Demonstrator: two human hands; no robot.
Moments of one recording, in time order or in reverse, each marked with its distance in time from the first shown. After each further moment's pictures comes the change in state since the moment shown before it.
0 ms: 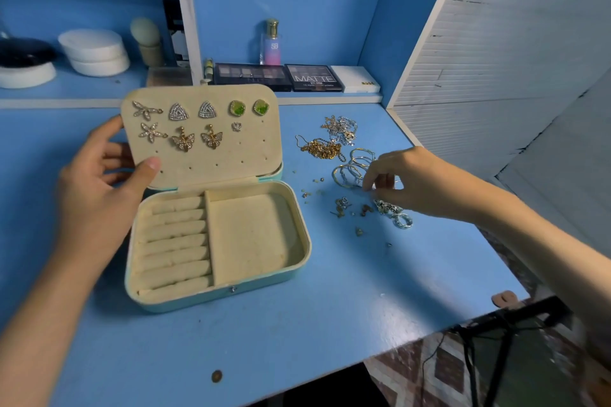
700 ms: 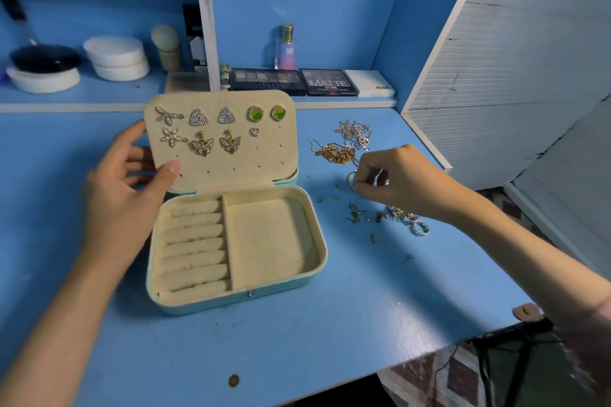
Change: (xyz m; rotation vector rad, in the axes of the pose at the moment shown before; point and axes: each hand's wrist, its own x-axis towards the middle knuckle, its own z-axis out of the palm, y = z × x) left_hand -0.004 0.000 0.003 0.009 0.063 -0.001; right_hand 0.025 -0.017 0.016 0.178 0.121 -0.027
